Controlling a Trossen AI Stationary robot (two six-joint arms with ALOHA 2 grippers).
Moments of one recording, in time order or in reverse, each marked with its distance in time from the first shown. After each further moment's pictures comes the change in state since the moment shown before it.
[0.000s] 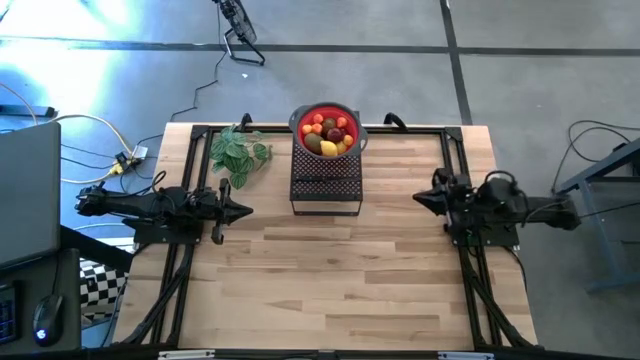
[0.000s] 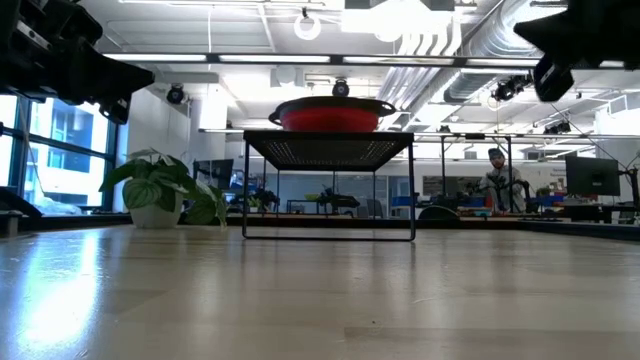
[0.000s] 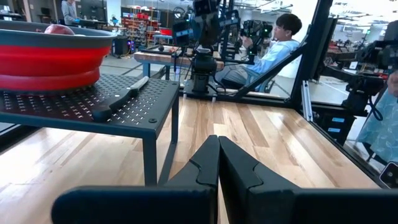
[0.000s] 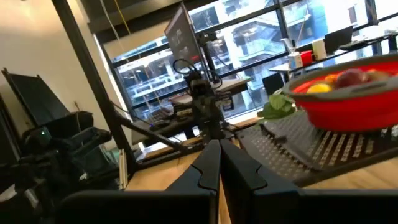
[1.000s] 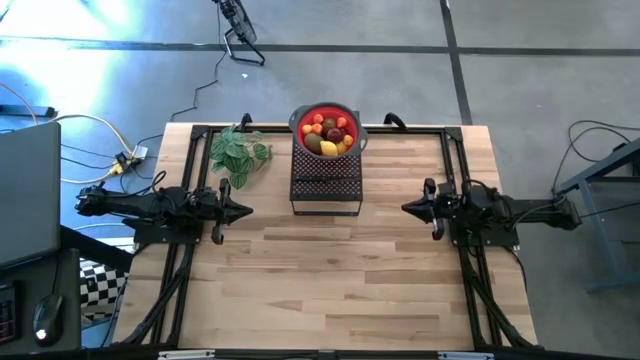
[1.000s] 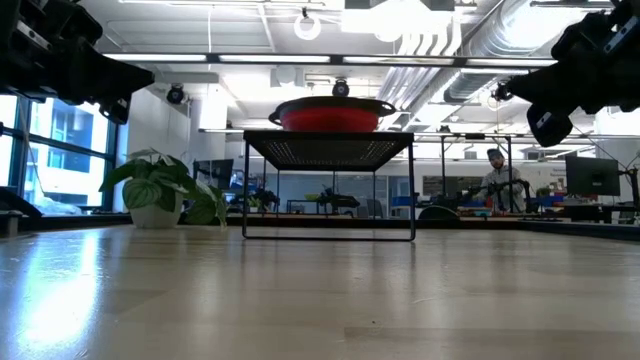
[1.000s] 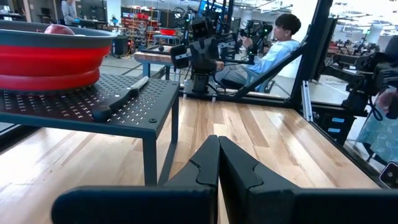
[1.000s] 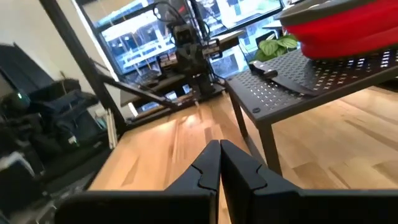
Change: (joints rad) left arm 0.000 0.000 0.000 0.000 0.000 0.000; right arm 0.000 0.010 -0.138 -0.033 -0.019 0.056
